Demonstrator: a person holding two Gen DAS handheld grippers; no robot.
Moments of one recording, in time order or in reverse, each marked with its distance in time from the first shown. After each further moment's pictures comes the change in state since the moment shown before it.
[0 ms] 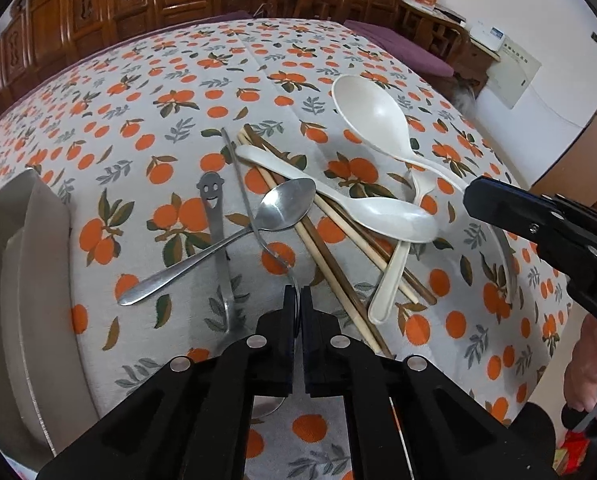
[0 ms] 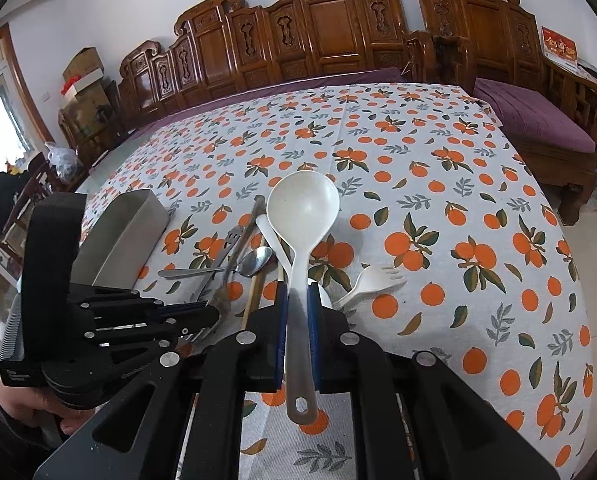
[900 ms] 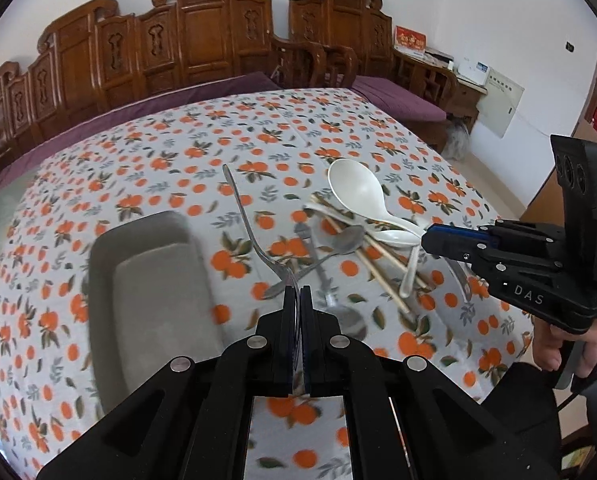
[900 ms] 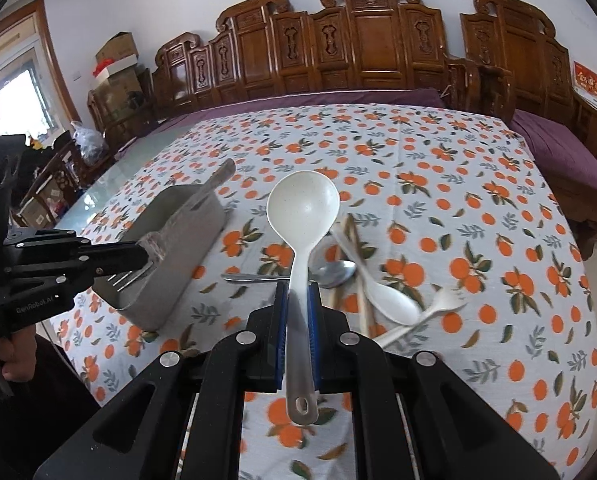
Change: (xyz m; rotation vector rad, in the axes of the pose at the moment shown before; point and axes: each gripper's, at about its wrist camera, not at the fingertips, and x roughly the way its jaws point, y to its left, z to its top) left arm -0.127 0.064 -0.027 0.044 -0.191 0.043; right arm -0.006 0.079 0.003 -0.111 -0.022 0.064
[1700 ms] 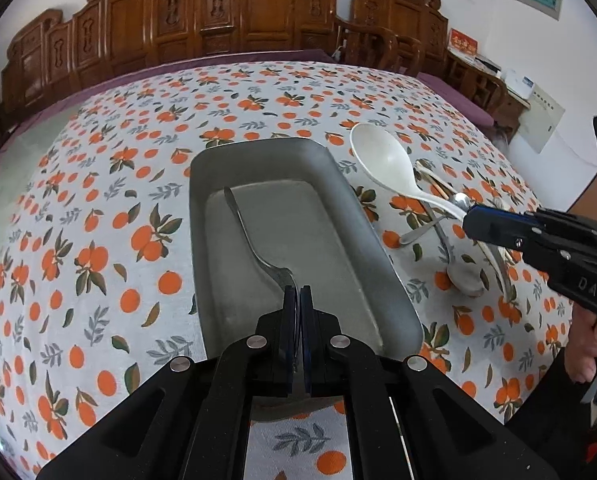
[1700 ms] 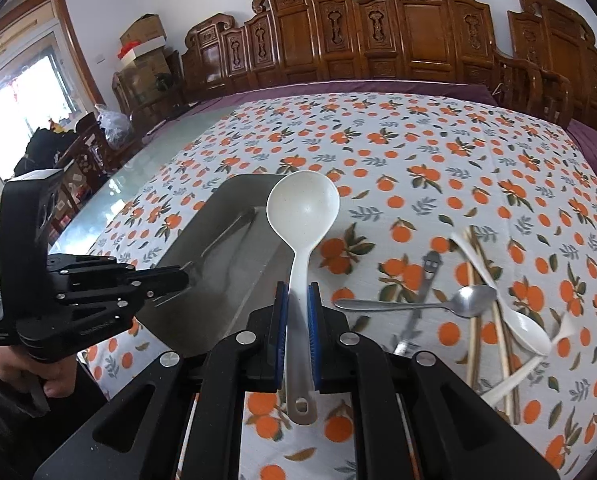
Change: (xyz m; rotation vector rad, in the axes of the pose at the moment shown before) left arm 0.014 0.111 -0.049 -0.144 0.061 0.057; right arm 0.063 0.097 0.023 -0.035 0.048 0.086
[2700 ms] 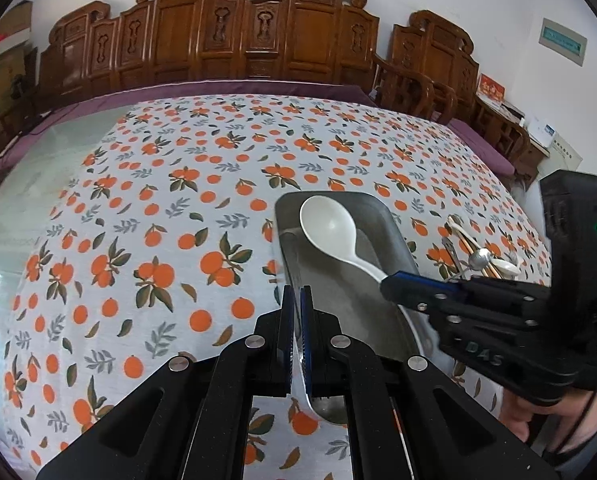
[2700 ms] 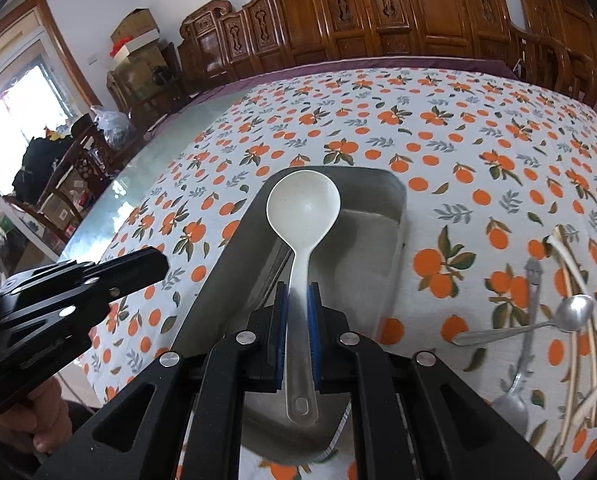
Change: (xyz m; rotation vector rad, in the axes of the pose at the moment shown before) left arm -0.037 0.051 0.011 -0.108 -0.114 0.050; right arm 0.082 0.058 0.025 0.083 0.066 0.028
